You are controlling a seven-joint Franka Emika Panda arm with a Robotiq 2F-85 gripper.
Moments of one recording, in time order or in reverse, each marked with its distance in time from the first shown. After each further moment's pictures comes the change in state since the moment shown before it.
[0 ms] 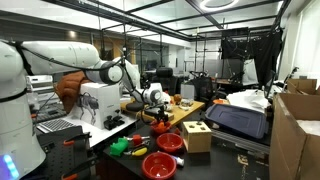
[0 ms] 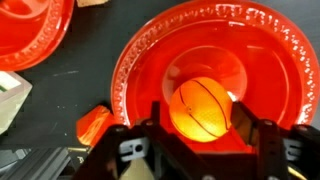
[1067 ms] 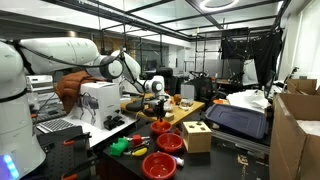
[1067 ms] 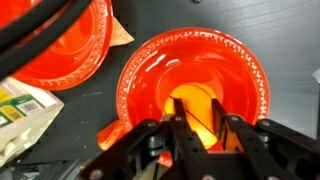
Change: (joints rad) arm 0.001 -0.077 0.012 0.038 0.037 -0.300 -0.036
